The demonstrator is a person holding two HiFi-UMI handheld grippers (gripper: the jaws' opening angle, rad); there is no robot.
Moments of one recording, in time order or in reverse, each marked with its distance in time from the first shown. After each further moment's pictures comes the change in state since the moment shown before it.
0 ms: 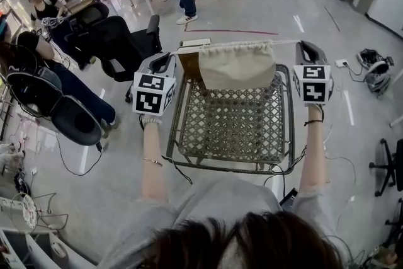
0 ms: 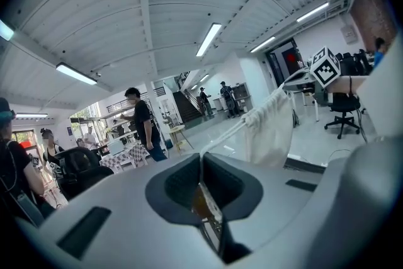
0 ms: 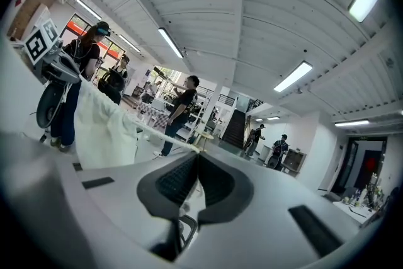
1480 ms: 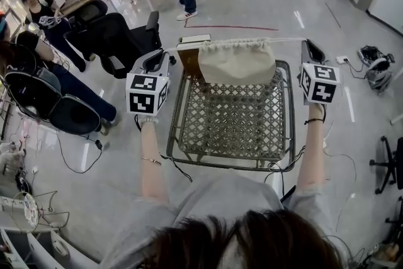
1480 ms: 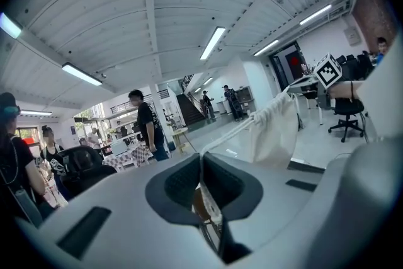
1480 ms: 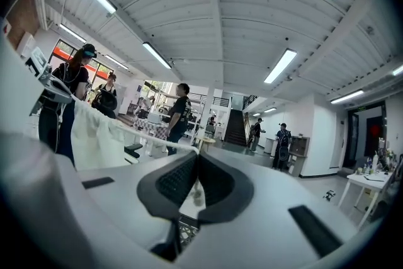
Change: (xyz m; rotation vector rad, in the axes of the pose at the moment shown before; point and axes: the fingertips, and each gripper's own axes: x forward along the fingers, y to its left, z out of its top) left arm -0.008 0.012 -0.003 -0.024 -0.033 0.027; right arm -0.003 -0.017 -0.012 0.189 -0.068 0.004
